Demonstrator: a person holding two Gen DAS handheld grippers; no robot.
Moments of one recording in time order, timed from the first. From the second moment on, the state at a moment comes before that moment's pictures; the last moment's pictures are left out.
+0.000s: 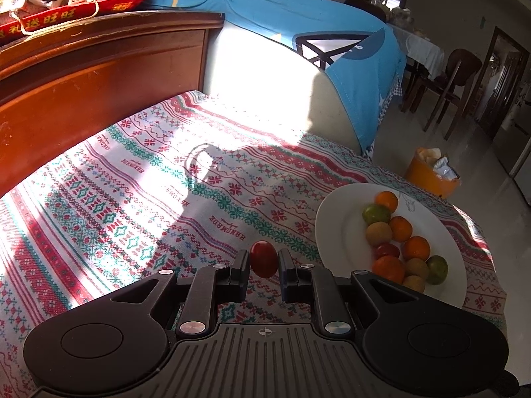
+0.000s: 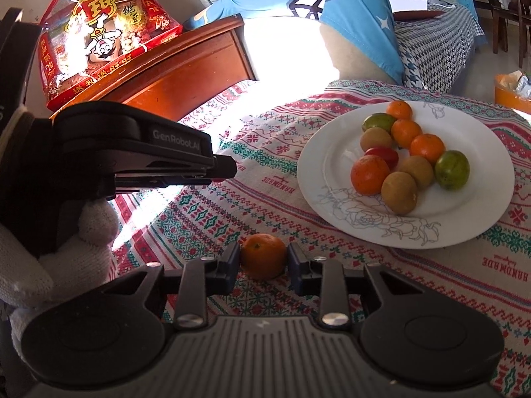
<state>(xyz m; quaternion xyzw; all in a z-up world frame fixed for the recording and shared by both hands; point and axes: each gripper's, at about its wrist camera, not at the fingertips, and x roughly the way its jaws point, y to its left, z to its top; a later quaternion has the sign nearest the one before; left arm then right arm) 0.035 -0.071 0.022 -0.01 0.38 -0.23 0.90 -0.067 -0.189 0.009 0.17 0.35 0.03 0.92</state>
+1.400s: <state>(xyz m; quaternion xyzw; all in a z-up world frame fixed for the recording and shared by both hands) 0.025 -0.151 0.034 0.08 0.39 -0.28 0.87 -0.058 -0.320 0.049 0.26 0.30 -0.19 0.90</state>
